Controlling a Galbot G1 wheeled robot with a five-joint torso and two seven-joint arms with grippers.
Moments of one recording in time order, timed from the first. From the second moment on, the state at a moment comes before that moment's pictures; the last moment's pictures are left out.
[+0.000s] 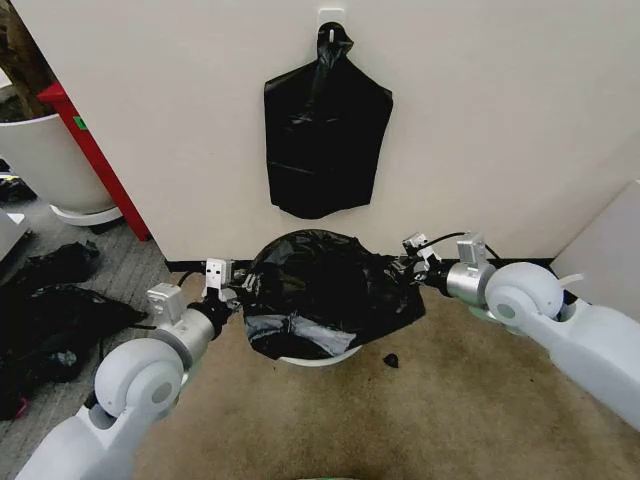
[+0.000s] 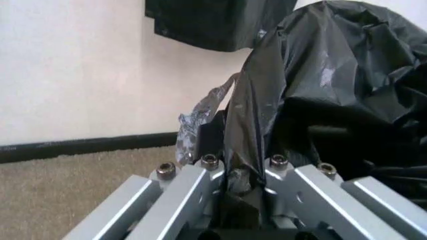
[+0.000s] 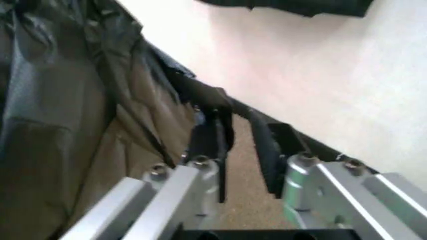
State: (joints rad) left arm 1.21 -0.97 -0.42 -2.23 -0.90 0.49 -0.16; right arm -0.63 0.57 -0.08 1.96 1.06 -0.48 -0.05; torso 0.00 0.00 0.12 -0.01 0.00
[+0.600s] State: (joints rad) left arm 1.15 -1.00 -0.40 -2.13 -0.96 0.51 -0.23; right arm -0.61 0.56 0.05 2.05 1.22 -0.45 0.17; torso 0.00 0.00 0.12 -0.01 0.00
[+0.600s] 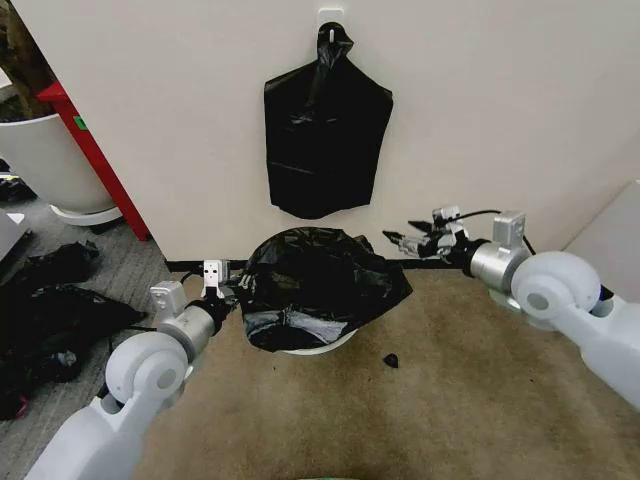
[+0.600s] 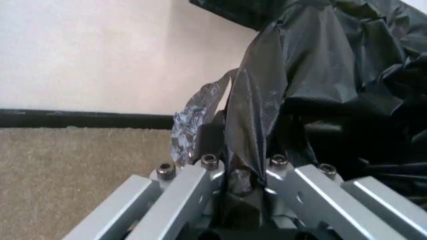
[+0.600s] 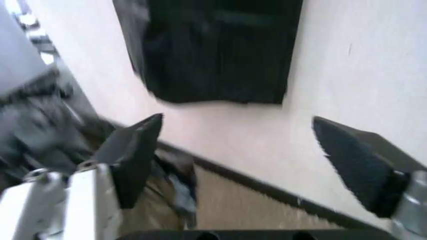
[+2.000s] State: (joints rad) left arm 1.03 -1.00 -0.35 -2.15 -0.90 0.55 -0.32; right arm -0.40 0.73 -0.38 2.37 1.43 -0.68 0.52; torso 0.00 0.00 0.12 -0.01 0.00
